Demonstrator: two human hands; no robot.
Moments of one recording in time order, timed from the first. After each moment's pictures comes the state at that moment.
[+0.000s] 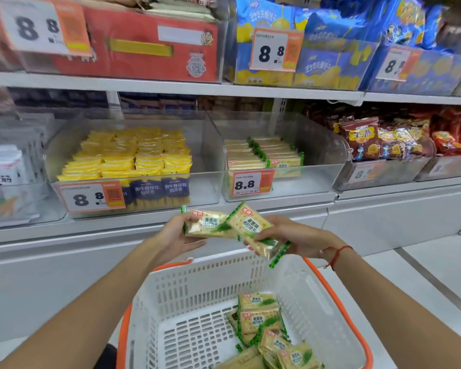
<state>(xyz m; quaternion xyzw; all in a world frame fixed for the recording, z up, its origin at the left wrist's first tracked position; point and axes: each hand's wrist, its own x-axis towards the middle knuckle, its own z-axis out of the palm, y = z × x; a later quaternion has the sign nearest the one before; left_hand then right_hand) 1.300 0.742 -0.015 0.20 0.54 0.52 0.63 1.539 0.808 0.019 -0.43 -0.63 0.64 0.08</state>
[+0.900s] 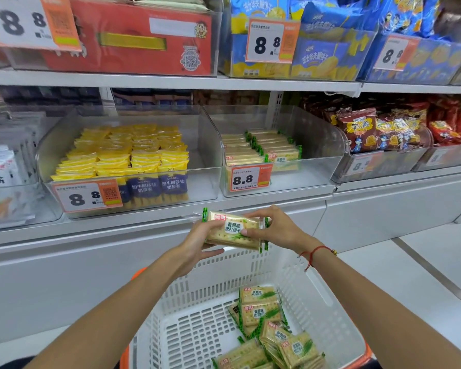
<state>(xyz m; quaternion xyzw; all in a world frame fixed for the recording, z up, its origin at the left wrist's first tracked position) 1.340 0.741 -0.028 0.27 0.57 0.48 0.60 1.522 0.814 -0.007 -0.48 -0.78 0.35 0.19</state>
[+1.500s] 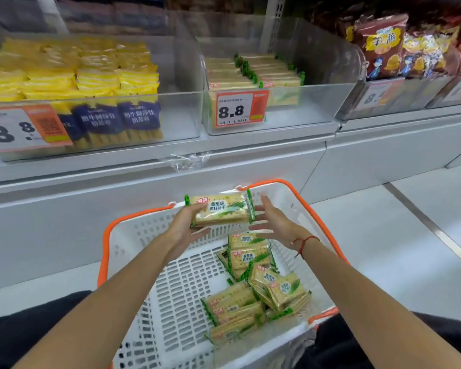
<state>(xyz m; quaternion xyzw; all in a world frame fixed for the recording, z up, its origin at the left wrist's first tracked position) 1.351 0.740 -0.125 0.16 0.58 0.48 0.63 1.546 0.807 -0.123 -0.60 -0.48 0.63 0.15</state>
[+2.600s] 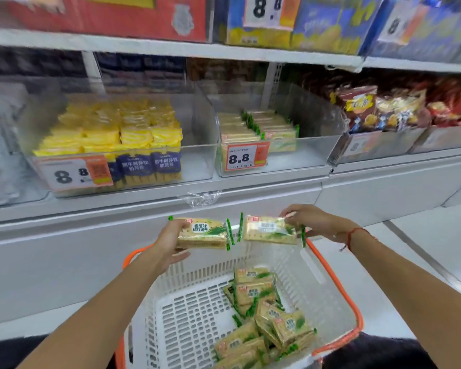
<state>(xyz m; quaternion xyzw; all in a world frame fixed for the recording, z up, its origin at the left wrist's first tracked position) 1.314 0.713 -0.066 0.16 0.67 0.47 0.55 1.588 0.819 -0.016 -0.60 -0.64 0.48 0.11</state>
